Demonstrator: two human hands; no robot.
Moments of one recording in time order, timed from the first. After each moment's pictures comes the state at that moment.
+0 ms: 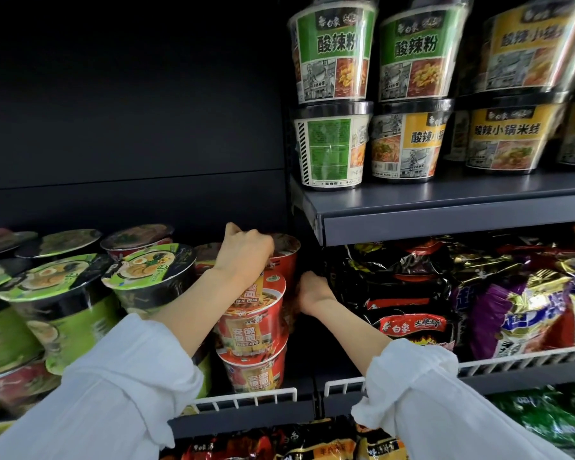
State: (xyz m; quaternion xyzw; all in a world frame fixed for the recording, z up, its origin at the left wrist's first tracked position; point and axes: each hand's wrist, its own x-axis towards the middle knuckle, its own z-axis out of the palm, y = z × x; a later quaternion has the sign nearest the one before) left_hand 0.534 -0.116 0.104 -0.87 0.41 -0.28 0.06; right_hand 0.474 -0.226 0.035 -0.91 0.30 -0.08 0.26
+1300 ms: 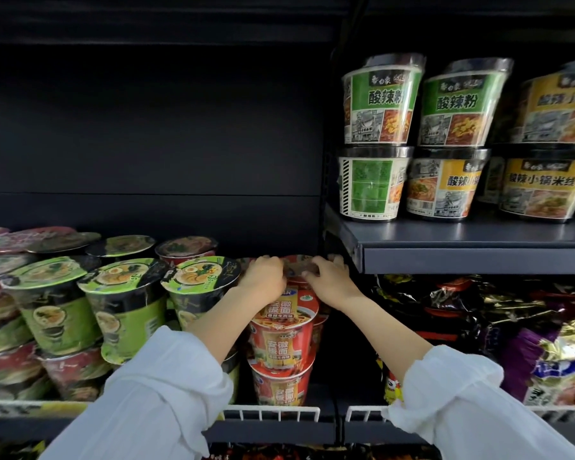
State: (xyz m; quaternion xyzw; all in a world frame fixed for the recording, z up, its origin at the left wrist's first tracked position) left_hand 0.537 -0.087 0.106 -0.93 0.33 -0.08 -0.15; right_hand 0.469 -0.207 0.096 -0.93 0.18 -0.15 0.27
